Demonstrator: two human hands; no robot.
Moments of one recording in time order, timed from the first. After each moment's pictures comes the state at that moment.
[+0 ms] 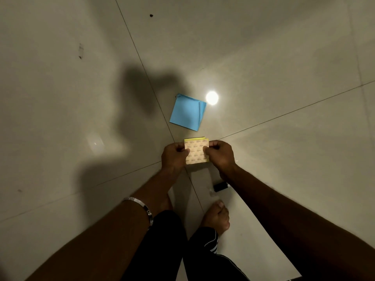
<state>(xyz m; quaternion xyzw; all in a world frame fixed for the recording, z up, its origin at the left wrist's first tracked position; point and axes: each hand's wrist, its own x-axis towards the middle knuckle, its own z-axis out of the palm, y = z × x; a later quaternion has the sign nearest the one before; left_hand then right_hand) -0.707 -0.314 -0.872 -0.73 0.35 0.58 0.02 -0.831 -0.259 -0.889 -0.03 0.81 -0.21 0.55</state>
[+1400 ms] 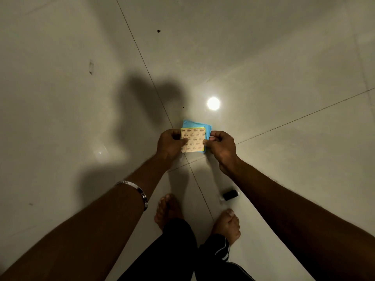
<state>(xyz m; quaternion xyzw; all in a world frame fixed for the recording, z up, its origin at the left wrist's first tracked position) -0.696 -0.392 -0.879 -0.70 0.38 0.61 0.00 -0.826 -0.317 -0.880 0.00 0.79 -0.28 0.54</state>
